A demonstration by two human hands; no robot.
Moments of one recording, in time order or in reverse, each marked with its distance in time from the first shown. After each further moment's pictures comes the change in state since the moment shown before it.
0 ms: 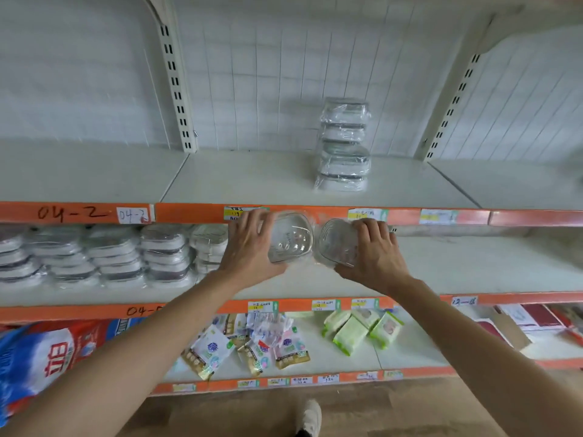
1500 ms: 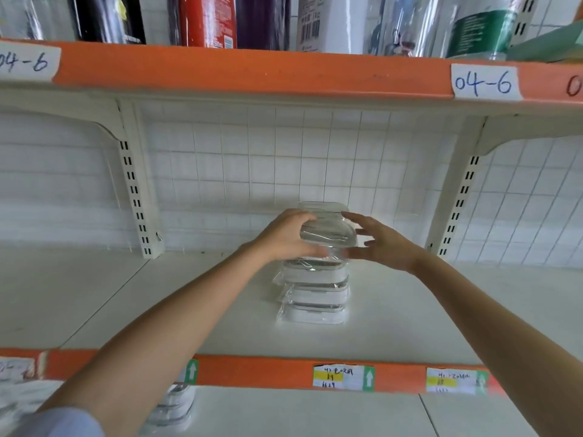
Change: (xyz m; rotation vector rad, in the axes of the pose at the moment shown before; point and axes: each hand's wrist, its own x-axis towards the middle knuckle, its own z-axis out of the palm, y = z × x) left_hand 0.326 0.041 0.016 -0.373 -0.183 -0.036; right_hand 0.273 0.163 -0.056 0.745 -0.204 -0.138
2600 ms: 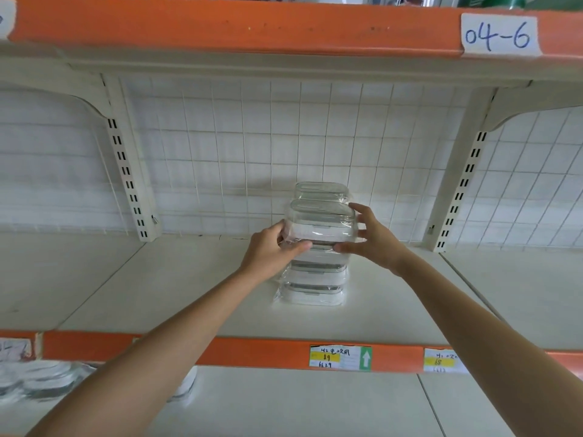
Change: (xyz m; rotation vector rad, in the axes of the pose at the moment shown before) left_hand -0.042 -0.021 0.048 -0.292 0.257 -0.207; right_hand -0.003 0.025 0.034 0.262 0.121 0.082
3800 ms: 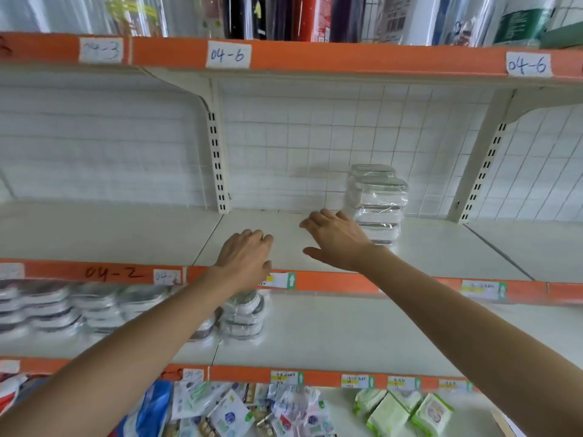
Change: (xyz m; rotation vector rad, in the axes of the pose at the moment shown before) left_hand -0.156 -0.041 -0.182 1.028 -0.210 0.231; right_hand -0.101 -0.170 0.180 -1.186 -0.127 -0.407
